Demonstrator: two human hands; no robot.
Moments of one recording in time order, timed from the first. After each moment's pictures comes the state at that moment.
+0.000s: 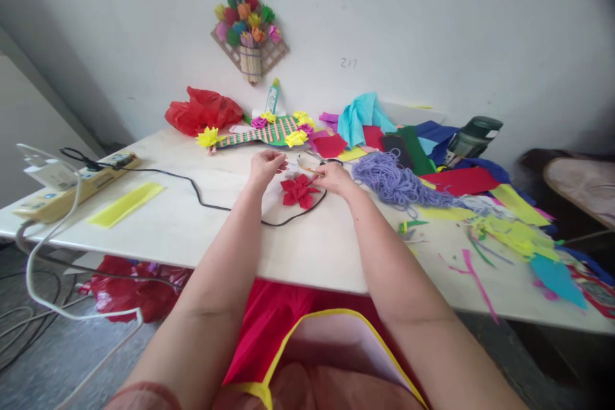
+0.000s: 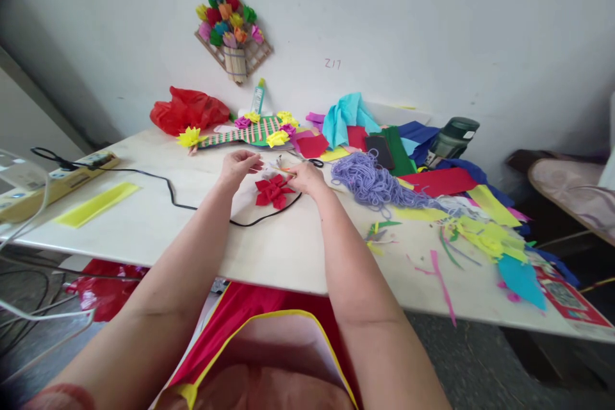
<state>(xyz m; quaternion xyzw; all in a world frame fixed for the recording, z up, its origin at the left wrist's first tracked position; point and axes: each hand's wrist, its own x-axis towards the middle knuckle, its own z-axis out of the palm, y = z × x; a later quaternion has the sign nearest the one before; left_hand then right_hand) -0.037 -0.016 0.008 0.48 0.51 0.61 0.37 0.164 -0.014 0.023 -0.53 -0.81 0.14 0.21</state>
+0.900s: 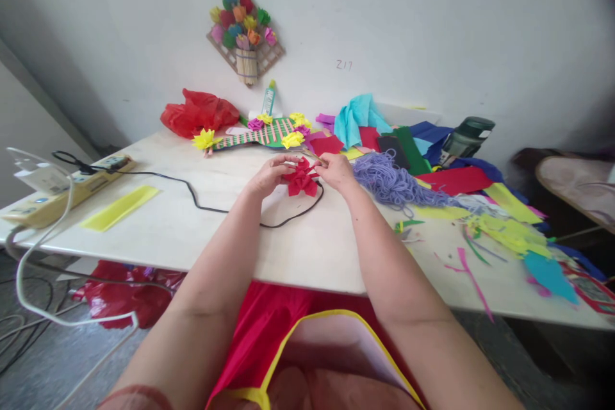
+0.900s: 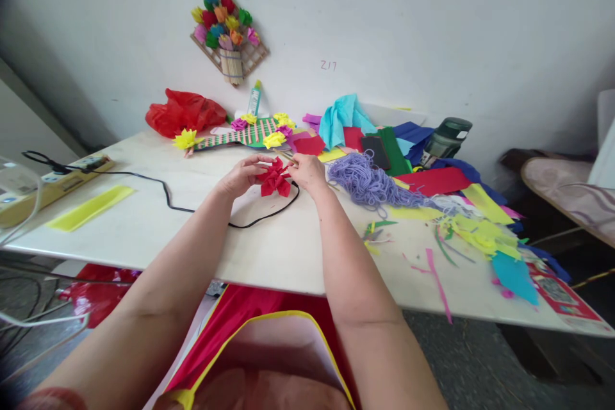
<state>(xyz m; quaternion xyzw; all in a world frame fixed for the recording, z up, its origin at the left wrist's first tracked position) -0.030 -0.025 0.008 0.53 0.37 0.51 0.57 0.167 -0.015 0.033 -0.55 -0.77 0.07 0.32</state>
